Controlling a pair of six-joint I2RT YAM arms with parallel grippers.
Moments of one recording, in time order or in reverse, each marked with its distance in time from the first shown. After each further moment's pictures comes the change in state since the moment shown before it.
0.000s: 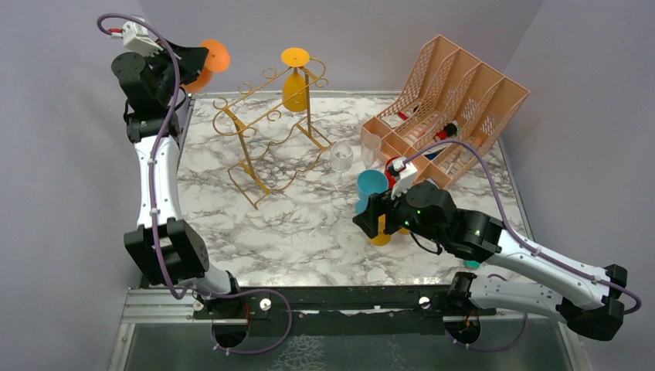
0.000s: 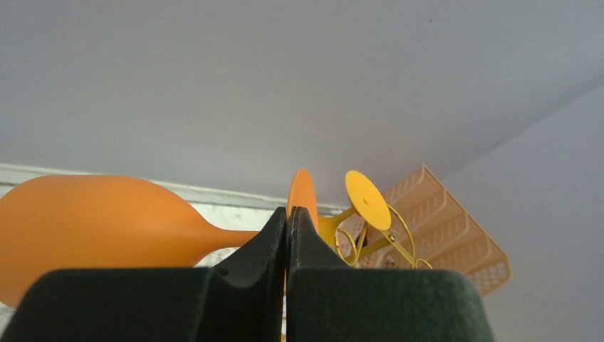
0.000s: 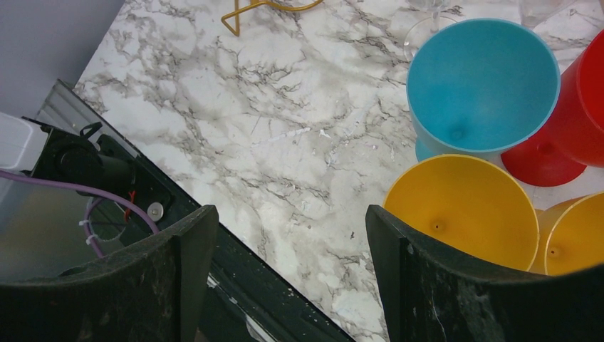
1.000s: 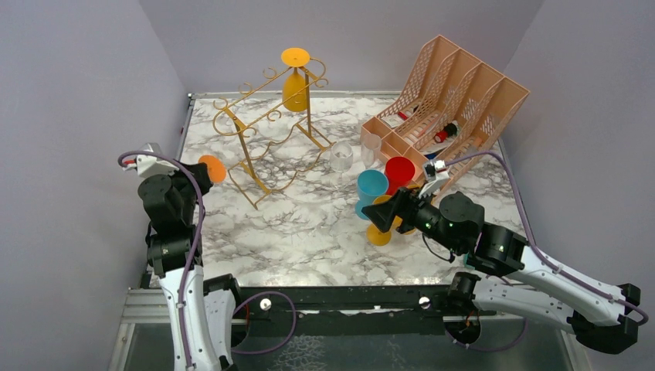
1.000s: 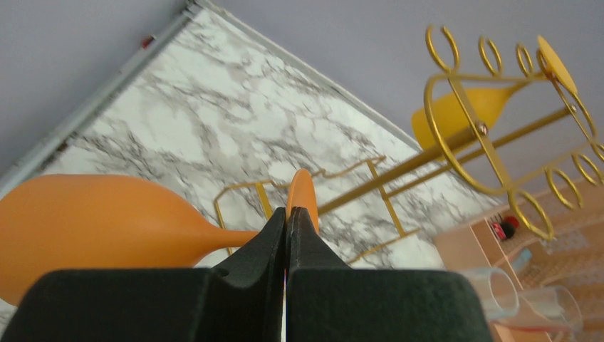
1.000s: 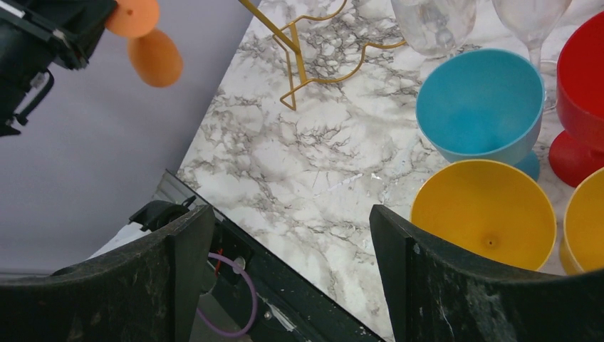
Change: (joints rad) left arm 0.006 -0.907 -0.746 -0.460 -0.446 0.179; right arm 0.000 -0.192 -0.089 0.116 0.073 0.223
